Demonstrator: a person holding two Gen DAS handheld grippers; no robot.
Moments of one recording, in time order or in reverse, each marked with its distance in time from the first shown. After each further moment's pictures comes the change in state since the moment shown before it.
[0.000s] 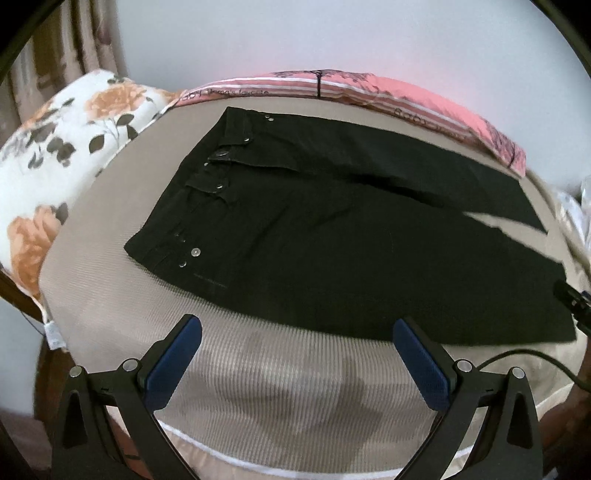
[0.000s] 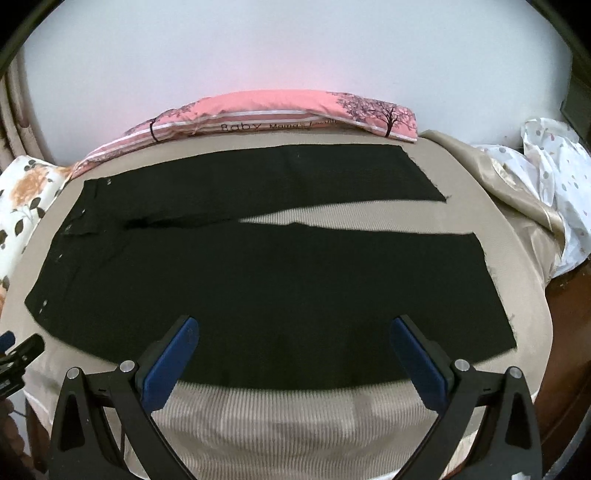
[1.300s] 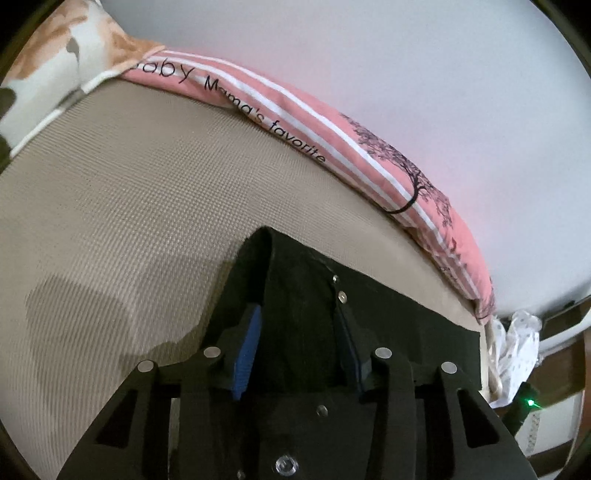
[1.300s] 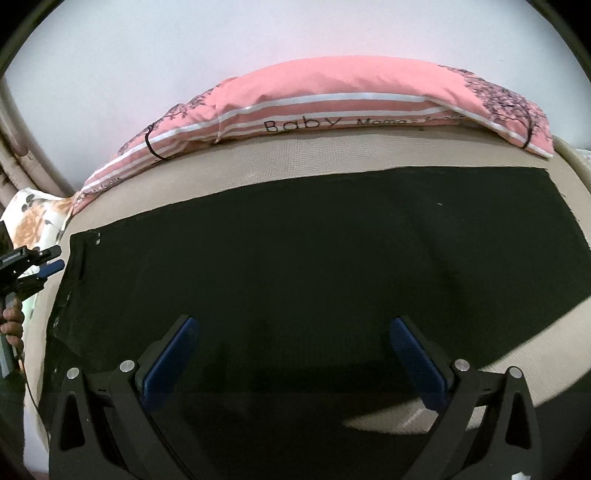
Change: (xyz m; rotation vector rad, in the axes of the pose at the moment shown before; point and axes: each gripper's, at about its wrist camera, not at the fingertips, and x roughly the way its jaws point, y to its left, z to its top) left arm 0.238 0.187 0.286 -0.293 0.090 -0.476; right arm 0.201 0.083 0.149 0.024 0.088 0.239
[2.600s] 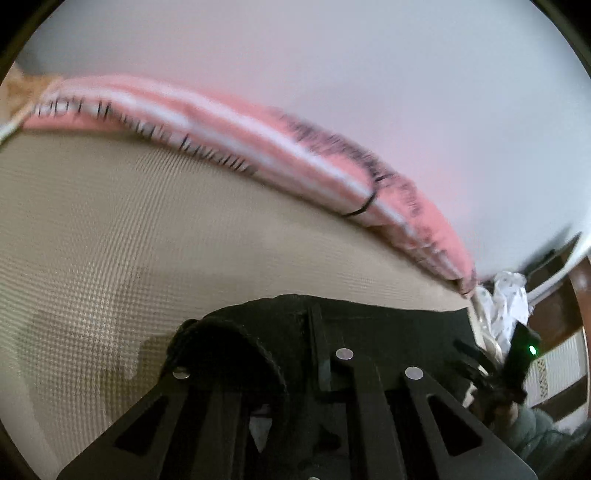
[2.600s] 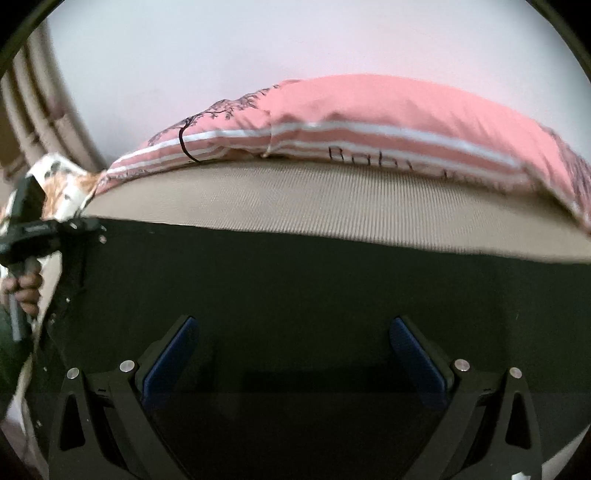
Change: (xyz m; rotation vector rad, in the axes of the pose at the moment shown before) left arm 0.044 -0.038 0.026 0.223 -0.014 -0.154; right arm 0.047 0.003 0.063 -0.224 -0.034 0.115
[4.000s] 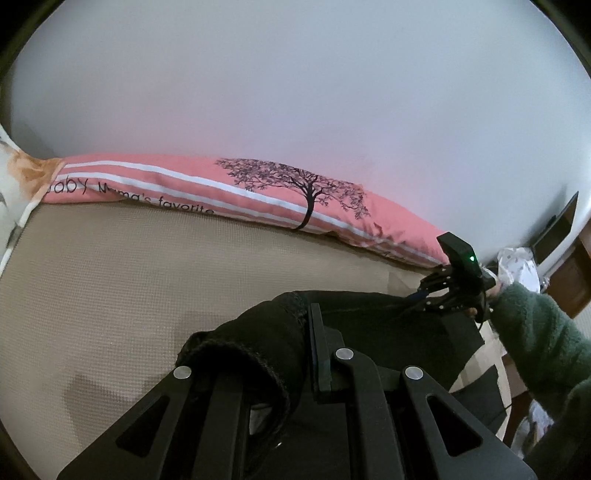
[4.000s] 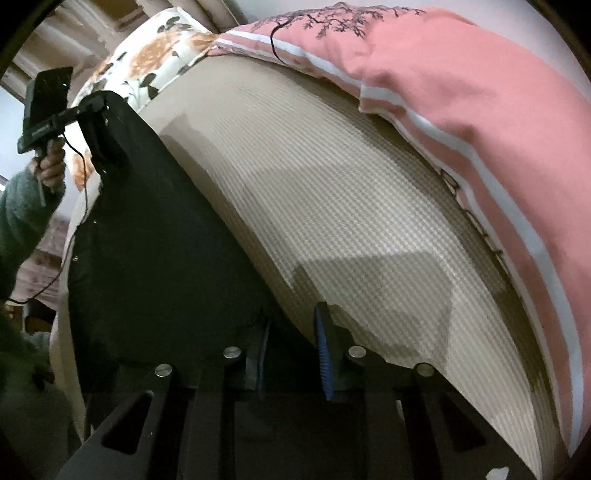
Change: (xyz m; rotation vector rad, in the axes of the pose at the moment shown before) left arm -0.058 -0.068 -0.005 0.137 -0.028 0.078; right arm 0.085 -0.017 0.082 -0.543 0.490 0.445
